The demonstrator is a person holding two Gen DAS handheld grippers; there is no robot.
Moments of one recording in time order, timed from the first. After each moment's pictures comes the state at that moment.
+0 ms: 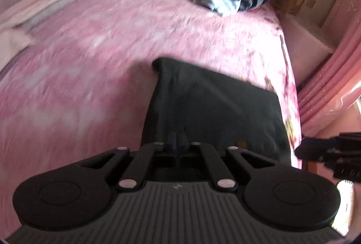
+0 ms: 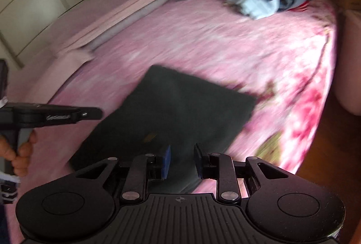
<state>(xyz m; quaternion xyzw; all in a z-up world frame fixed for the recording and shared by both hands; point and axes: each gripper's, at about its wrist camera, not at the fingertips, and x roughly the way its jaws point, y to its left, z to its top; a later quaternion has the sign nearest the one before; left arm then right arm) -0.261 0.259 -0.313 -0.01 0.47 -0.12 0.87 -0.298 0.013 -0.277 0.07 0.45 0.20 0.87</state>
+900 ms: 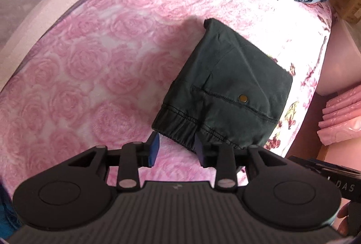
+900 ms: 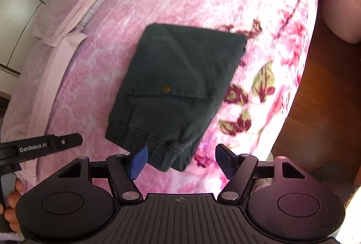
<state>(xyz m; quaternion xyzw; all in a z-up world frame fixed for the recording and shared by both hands) -0.321 0.240 -0.213 -0.07 0.58 0.06 0.81 -0.306 0.008 -0.214 0.15 0.59 0.14 0.78</state>
